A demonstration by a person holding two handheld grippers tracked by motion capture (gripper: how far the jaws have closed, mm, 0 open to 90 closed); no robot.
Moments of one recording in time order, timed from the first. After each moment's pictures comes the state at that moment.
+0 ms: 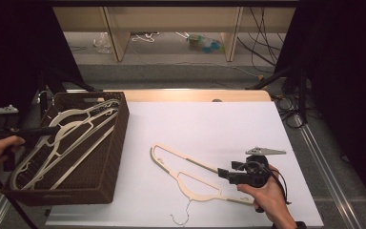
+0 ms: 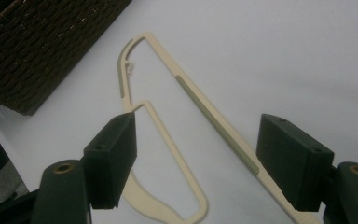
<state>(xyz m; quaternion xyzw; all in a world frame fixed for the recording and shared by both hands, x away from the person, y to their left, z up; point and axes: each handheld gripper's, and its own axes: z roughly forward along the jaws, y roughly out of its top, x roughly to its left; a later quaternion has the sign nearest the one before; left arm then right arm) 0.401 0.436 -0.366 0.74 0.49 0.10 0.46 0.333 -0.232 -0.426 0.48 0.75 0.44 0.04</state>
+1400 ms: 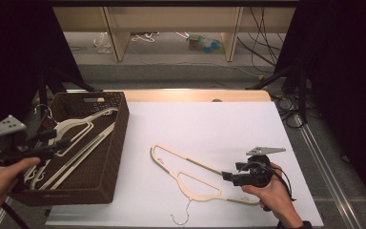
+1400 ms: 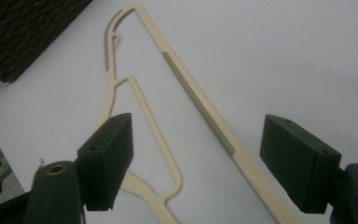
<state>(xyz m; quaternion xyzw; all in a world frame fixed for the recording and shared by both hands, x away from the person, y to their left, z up) 0.301 0.323 -0.309 0.73 0.44 0.23 0.46 0.339 -0.243 -0.428 0.46 0.79 0.40 0.04</state>
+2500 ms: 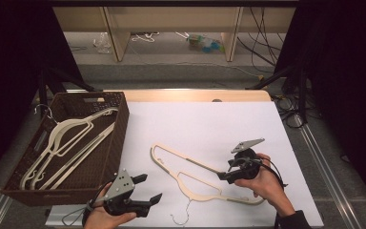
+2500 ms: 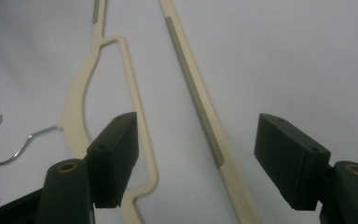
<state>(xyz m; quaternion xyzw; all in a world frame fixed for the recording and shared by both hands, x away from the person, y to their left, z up) 0.264 0.148 -0.436 0.79 0.32 0.13 0.50 0.368 -0.221 -0.436 0.37 0.87 0.32 0.05</state>
